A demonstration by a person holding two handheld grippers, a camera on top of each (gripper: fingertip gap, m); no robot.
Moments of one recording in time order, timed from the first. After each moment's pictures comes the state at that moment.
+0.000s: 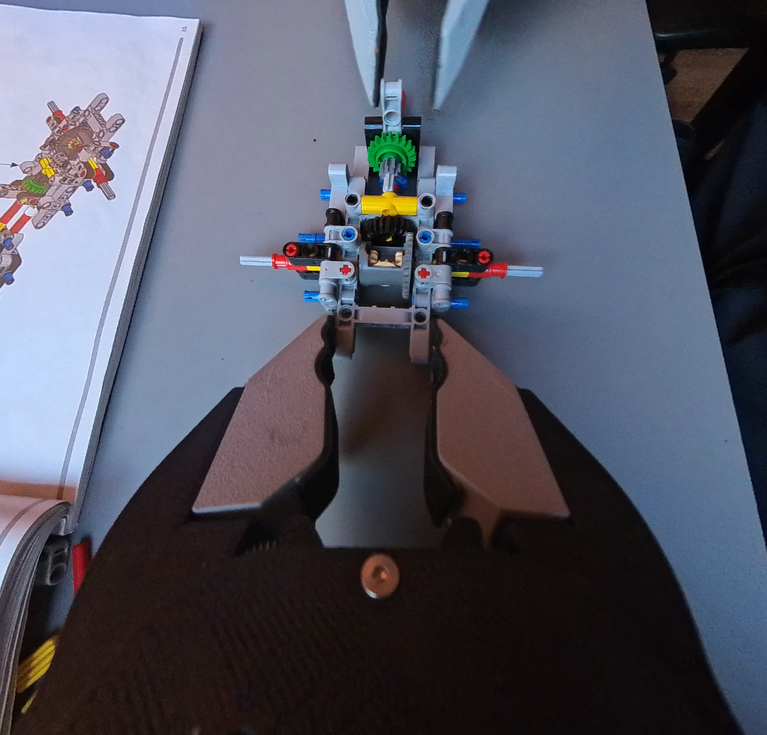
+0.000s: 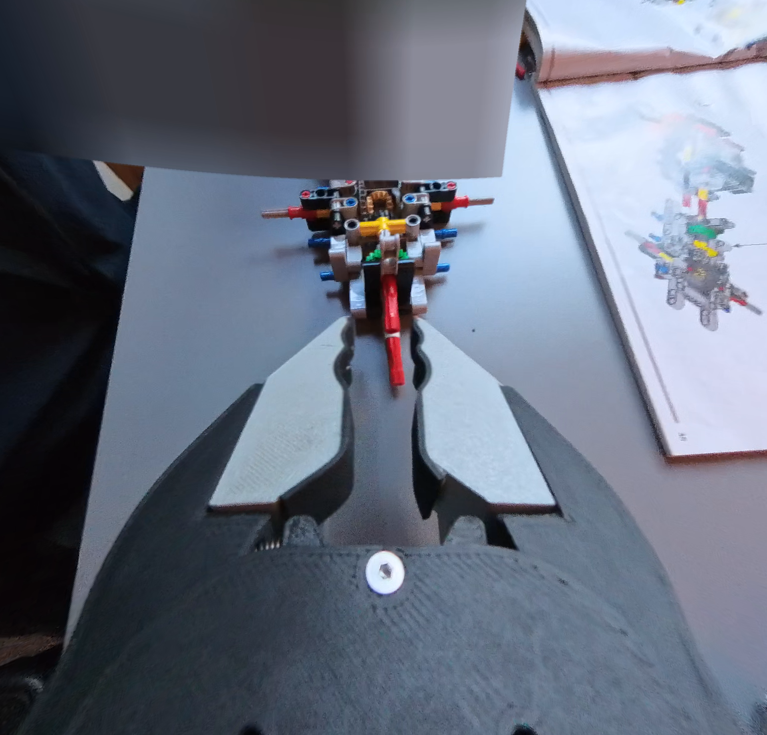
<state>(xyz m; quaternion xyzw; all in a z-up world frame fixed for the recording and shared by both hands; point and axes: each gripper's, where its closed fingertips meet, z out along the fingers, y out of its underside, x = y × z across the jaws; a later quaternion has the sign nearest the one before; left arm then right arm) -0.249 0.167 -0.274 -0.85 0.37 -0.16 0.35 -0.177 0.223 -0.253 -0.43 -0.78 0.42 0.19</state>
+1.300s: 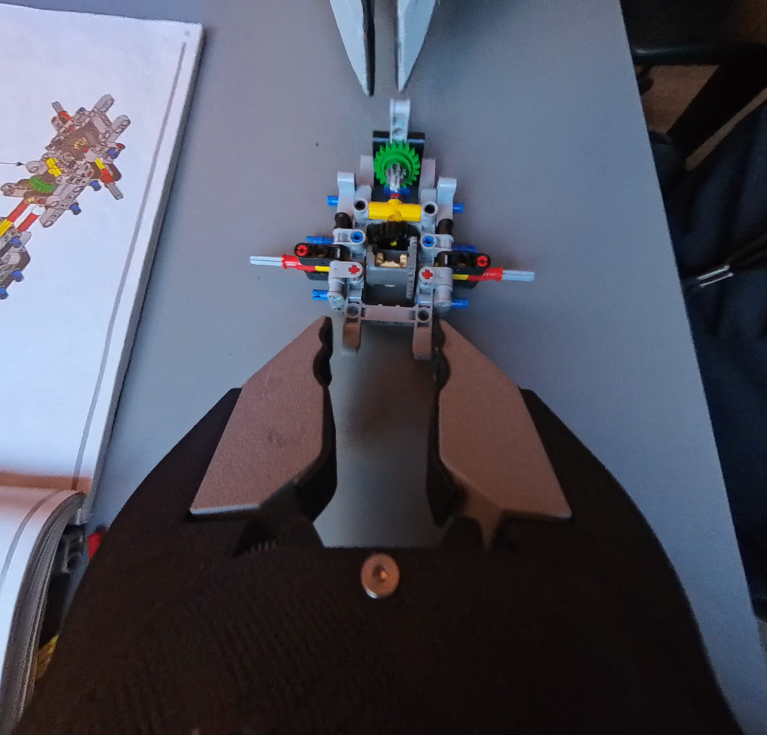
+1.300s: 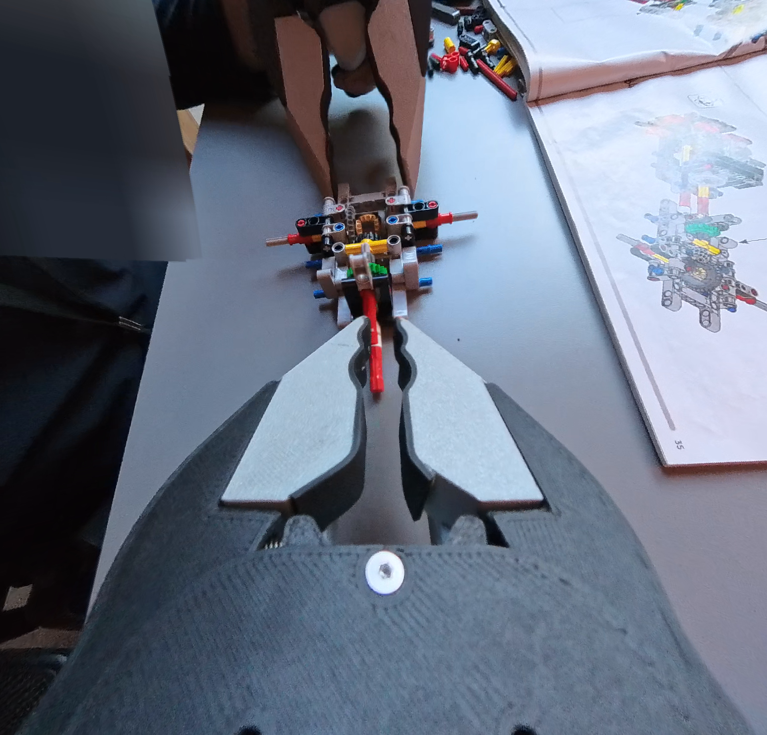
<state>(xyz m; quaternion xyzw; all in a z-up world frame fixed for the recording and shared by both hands) -0.254 0.165 -0.264 -0.85 0.37 -0.18 0.34 -0.183 0.230 -0.242 -0.43 -0.75 0.47 0.15</state>
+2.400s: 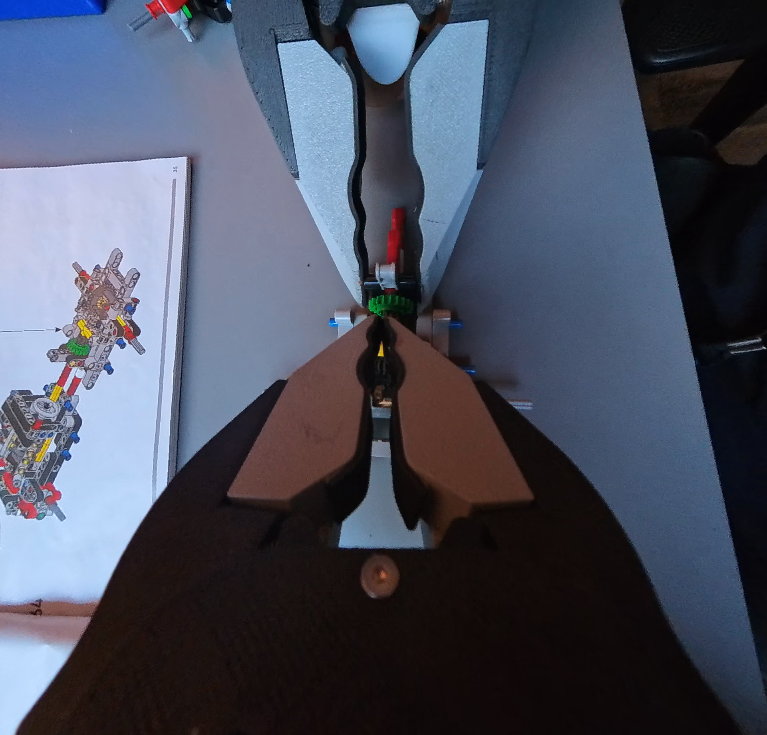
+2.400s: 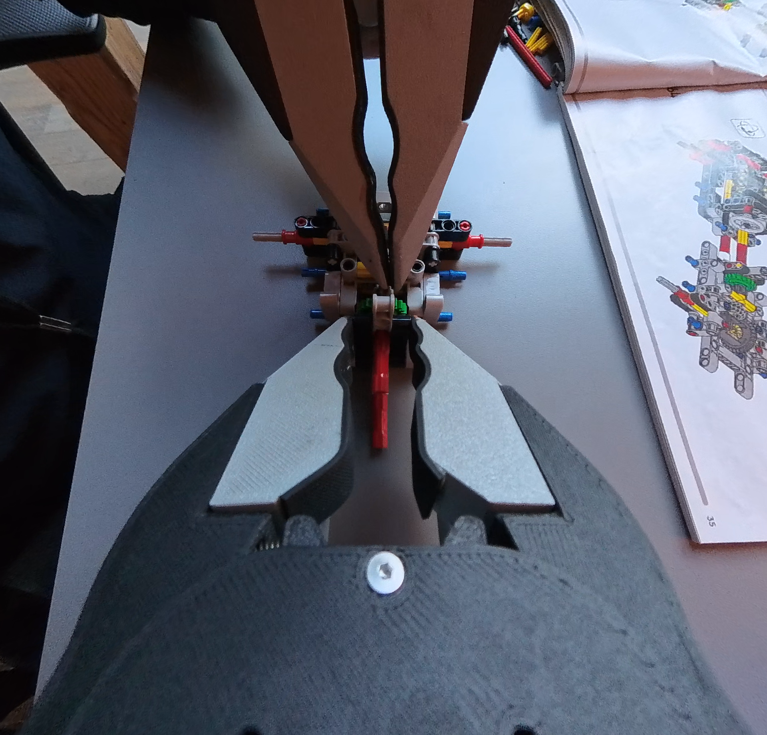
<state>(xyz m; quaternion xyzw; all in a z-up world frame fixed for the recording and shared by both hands) -0.203 0.204 -0.249 -0.84 0.43 -0.12 0.31 -0.199 0.202 -0.259 -0.42 -0.80 0.40 0.18</state>
